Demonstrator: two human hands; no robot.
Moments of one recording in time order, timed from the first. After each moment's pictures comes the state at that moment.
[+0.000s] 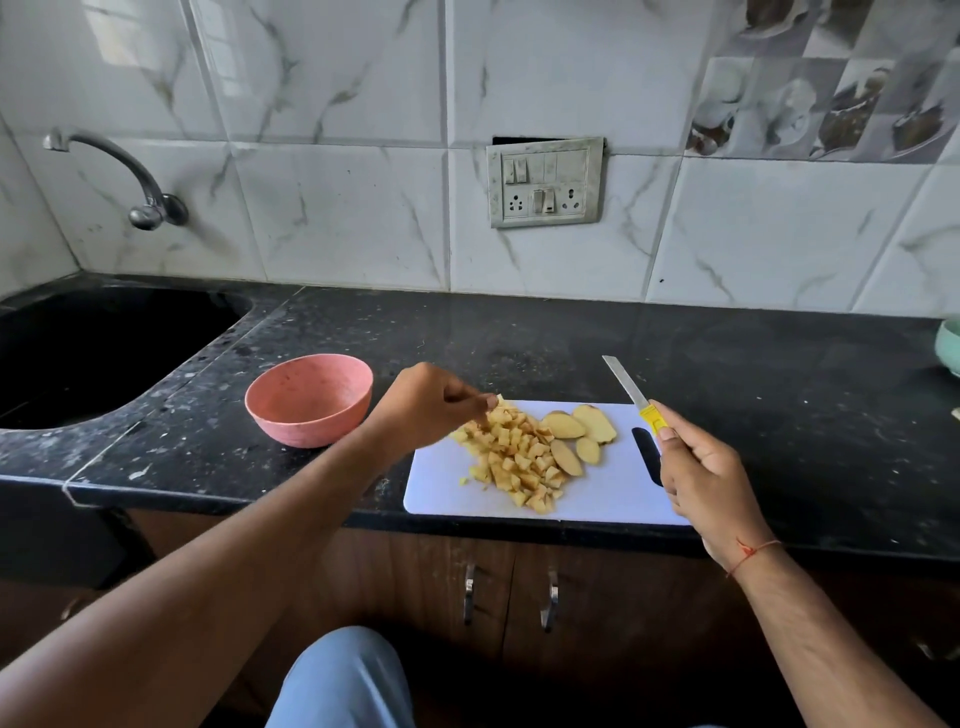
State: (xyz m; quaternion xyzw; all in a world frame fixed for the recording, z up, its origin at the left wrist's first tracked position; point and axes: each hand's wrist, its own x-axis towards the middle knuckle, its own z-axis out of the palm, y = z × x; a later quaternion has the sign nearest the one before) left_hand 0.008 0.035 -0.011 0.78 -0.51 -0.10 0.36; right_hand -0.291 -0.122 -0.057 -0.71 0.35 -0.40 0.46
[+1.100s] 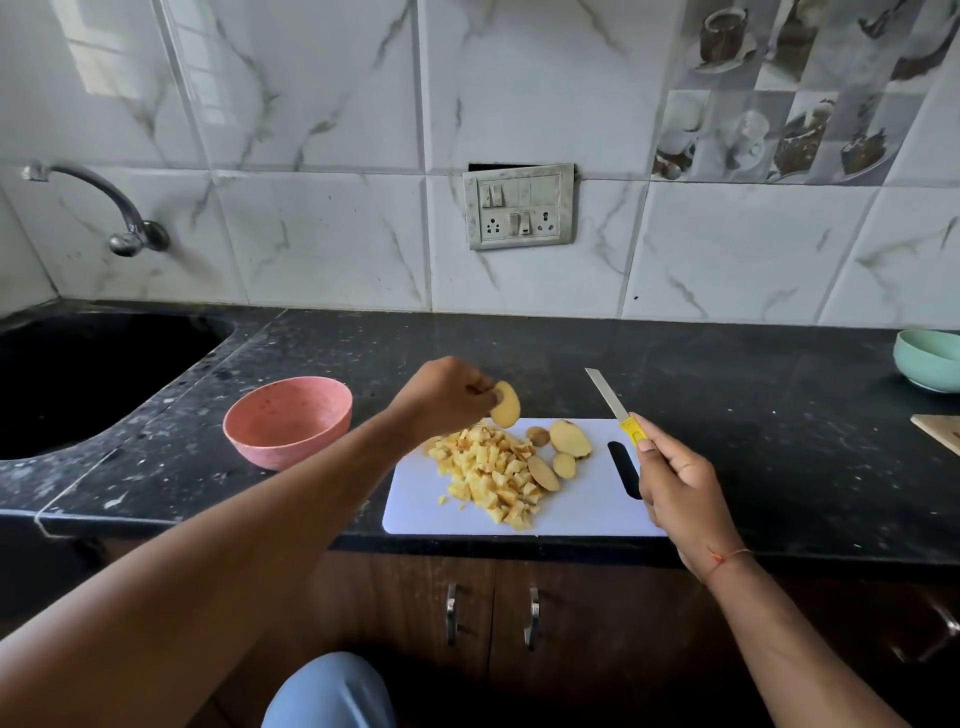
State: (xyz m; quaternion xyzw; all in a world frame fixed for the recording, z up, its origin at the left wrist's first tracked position) left_hand -0.013 -0.013 0.017 0.80 -0.52 -0.07 0.29; right_hand -0.296 -0.122 -0.056 -0.71 0.34 -0.41 0.46
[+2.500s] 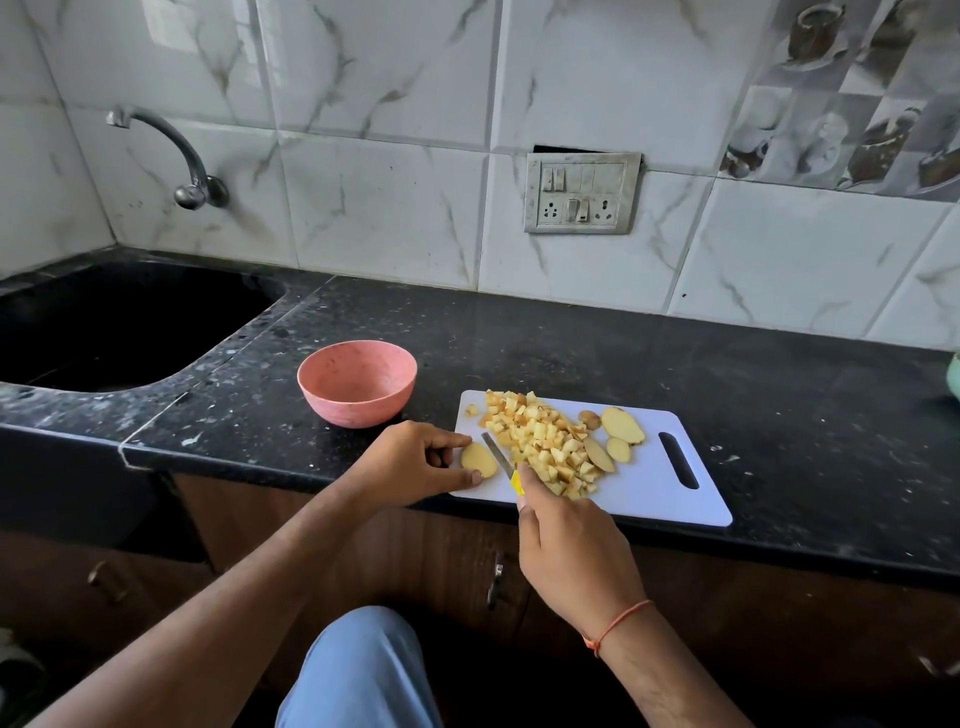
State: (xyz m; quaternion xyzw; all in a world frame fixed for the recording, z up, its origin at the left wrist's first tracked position) left_hand 0.022 0.121 -0.072 0.76 -0.52 -0.12 0.37; right_hand -0.219 0.049 -0.045 -0.93 0.29 -0.18 0.14
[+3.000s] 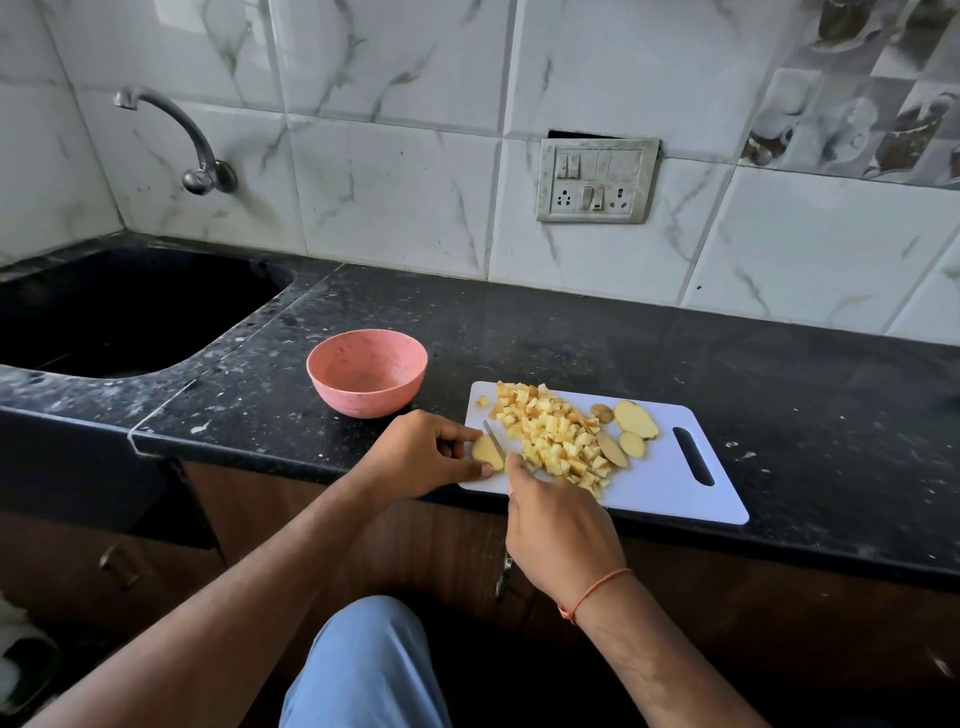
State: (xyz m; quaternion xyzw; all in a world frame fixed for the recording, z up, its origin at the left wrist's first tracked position) left_hand 0.020 0.119 -0.070 0.76 -0.50 -0.14 0.38; right_hand -0.186 0.049 -0.046 -0.95 0.28 -0.11 0.06
